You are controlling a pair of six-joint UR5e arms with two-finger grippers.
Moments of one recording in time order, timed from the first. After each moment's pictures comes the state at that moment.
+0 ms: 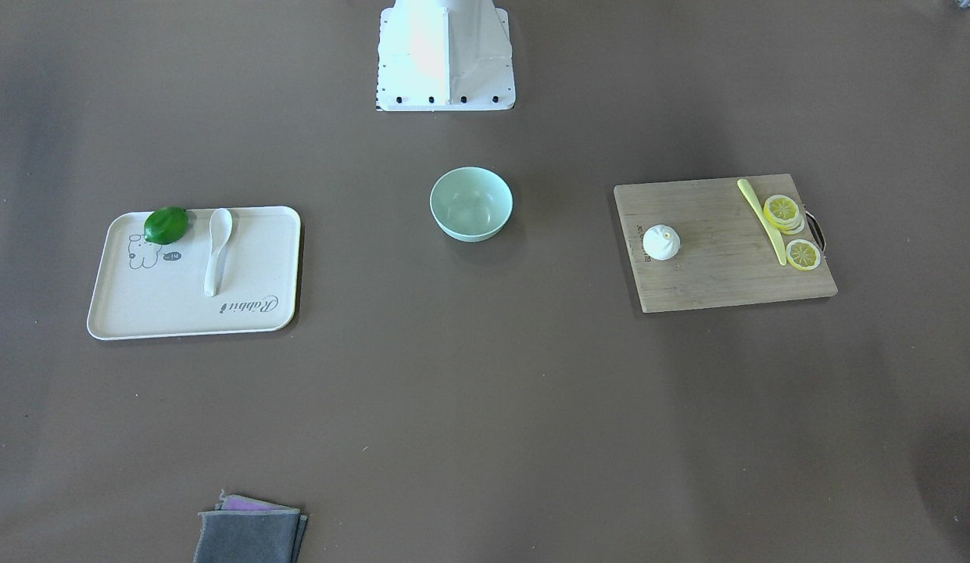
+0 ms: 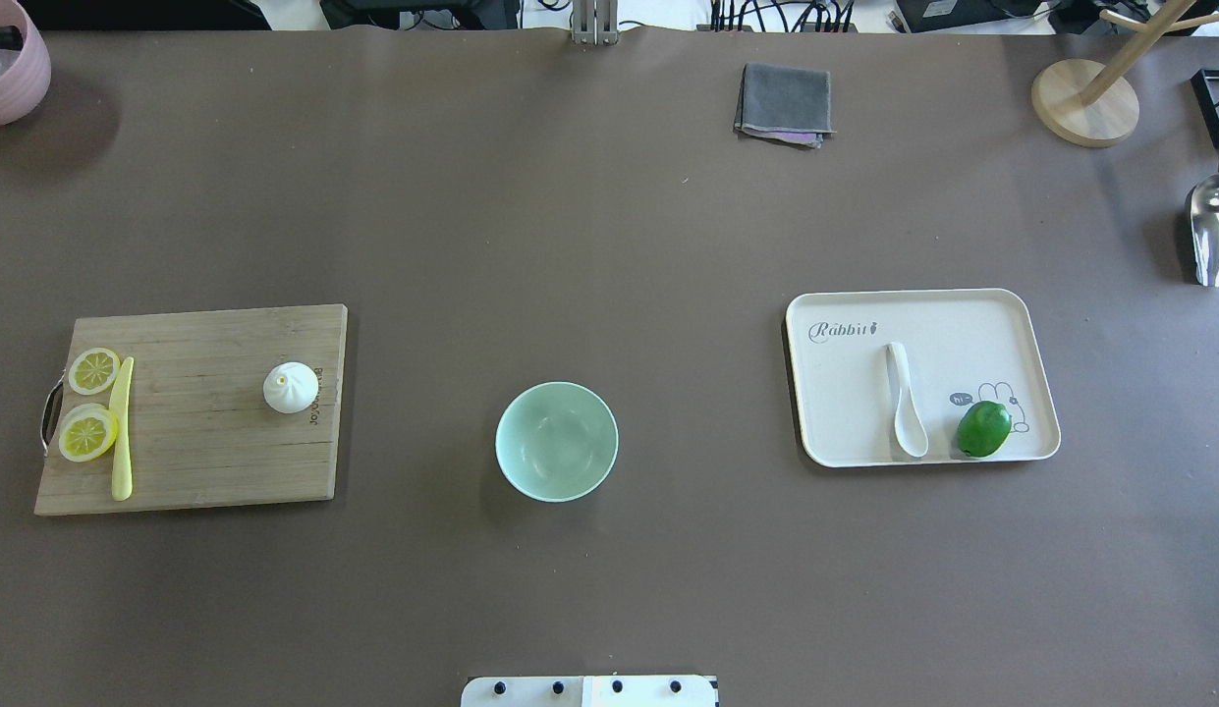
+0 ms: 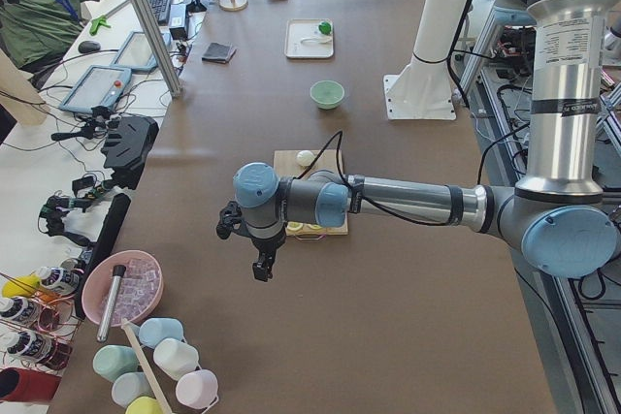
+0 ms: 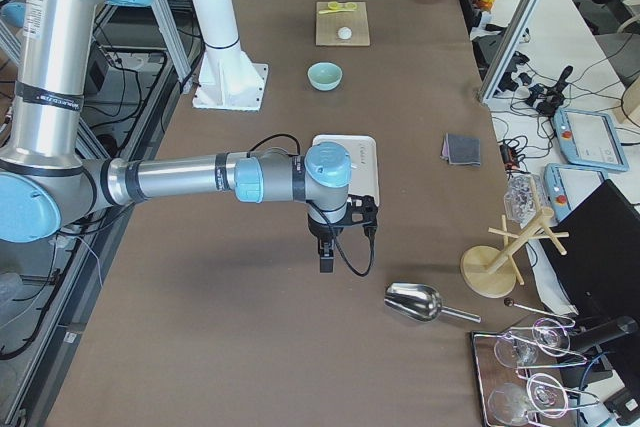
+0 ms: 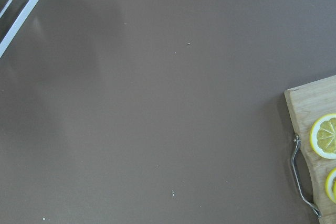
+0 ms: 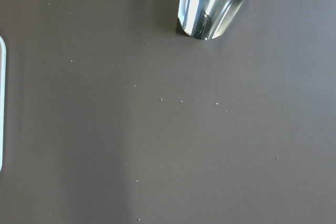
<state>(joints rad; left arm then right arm) -1.49 -1.54 -1.68 -1.58 -2.34 0.13 1.50 -1.79 1.91 -1.62 2.28 0.03</state>
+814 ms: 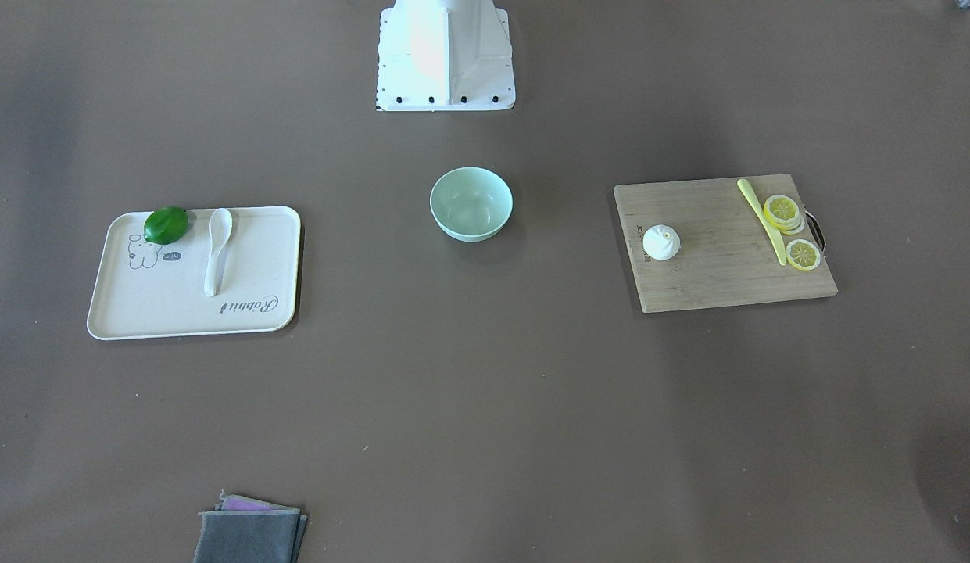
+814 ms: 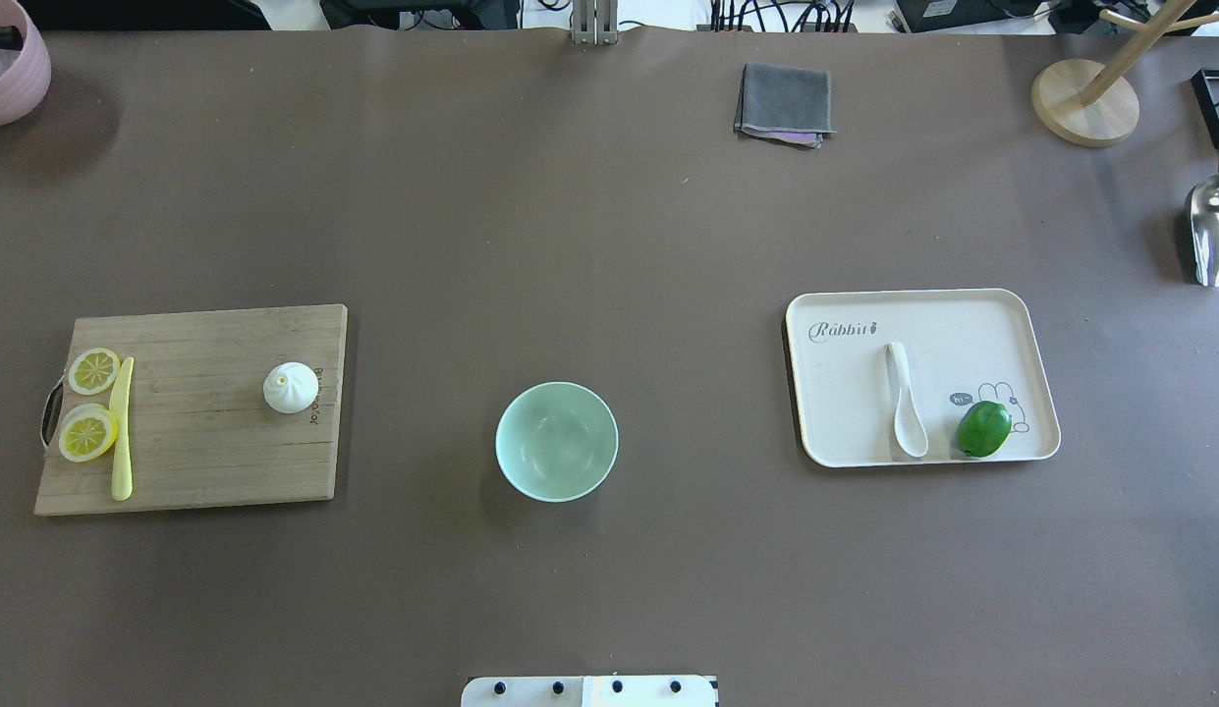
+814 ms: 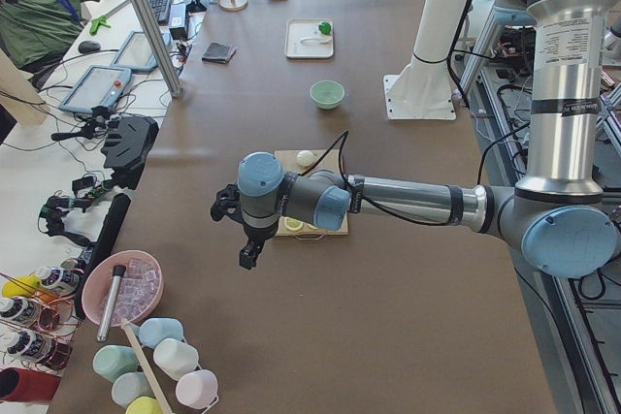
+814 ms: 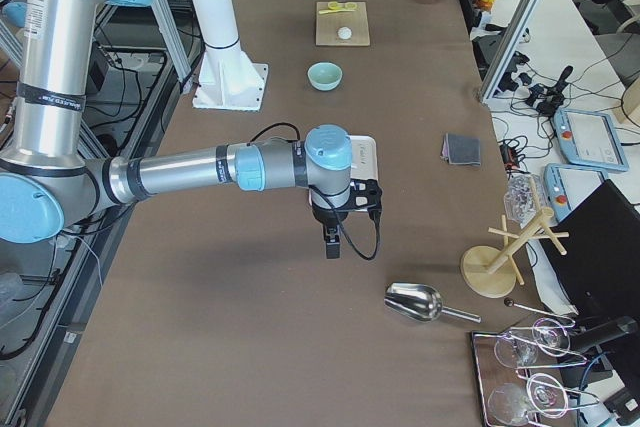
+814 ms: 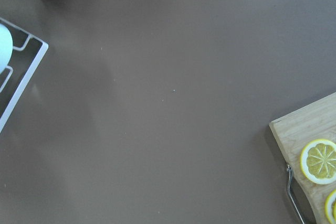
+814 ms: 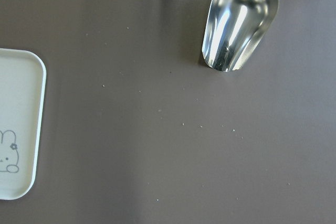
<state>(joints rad) -1.49 -1.54 -1.68 -1.83 -2.34 0.12 1.50 -1.75 1.98 -1.62 2.28 0.04</state>
